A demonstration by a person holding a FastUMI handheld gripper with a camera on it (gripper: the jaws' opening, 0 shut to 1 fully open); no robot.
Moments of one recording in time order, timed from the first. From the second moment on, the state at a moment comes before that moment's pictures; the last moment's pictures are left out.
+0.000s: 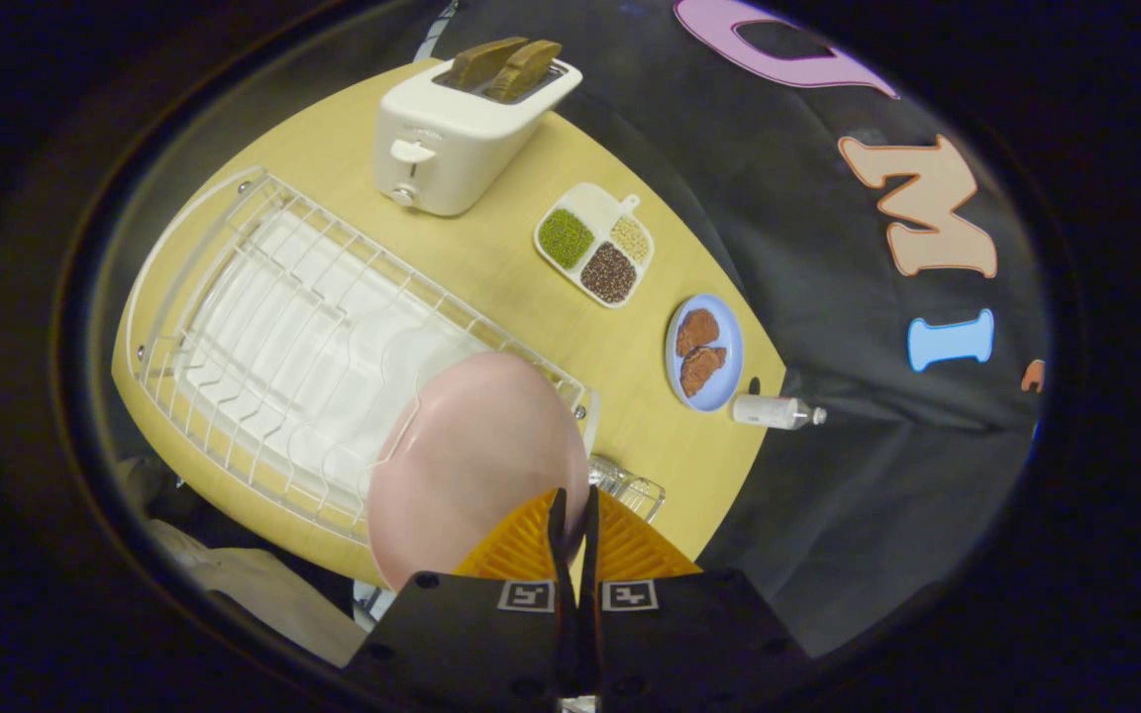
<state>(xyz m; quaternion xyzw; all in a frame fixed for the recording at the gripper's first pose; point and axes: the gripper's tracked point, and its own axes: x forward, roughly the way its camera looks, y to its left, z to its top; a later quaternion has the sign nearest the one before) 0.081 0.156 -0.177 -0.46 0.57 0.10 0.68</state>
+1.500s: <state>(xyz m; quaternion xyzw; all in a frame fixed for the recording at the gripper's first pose) 0.021 0.017 -0.086 -0.28 0.51 0.03 0.81</state>
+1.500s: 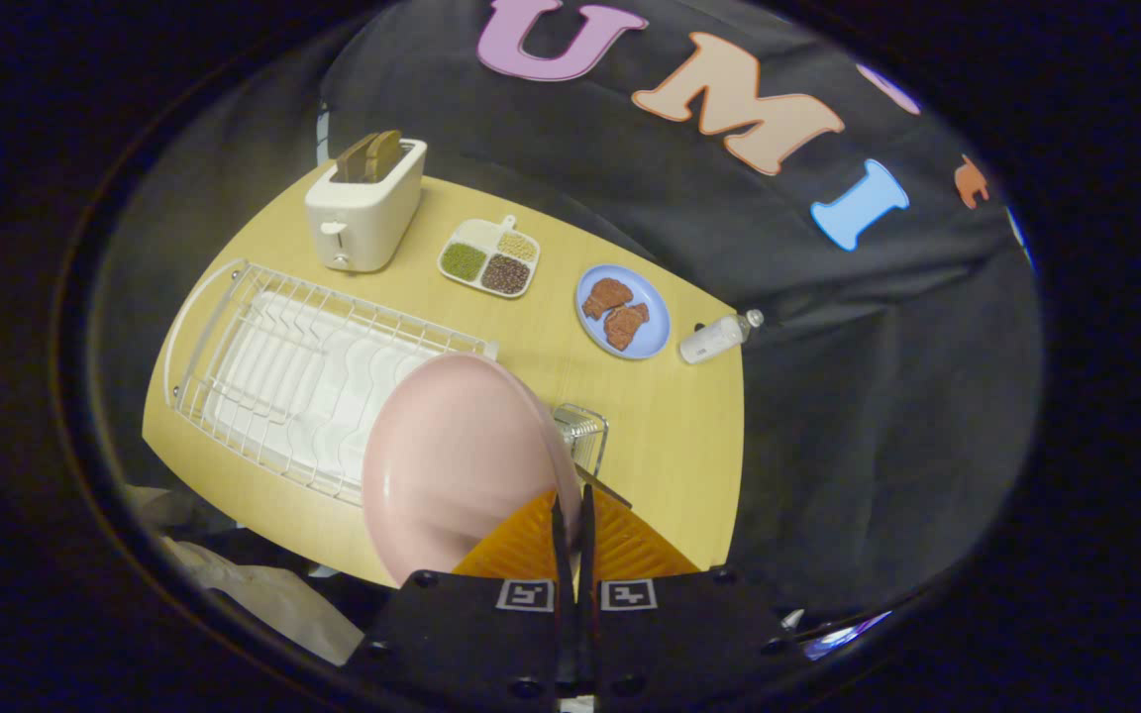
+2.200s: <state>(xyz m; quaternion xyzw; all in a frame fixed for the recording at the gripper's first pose) -0.068 -0.111 -0.118 -0.07 0.49 -0.06 0.87</state>
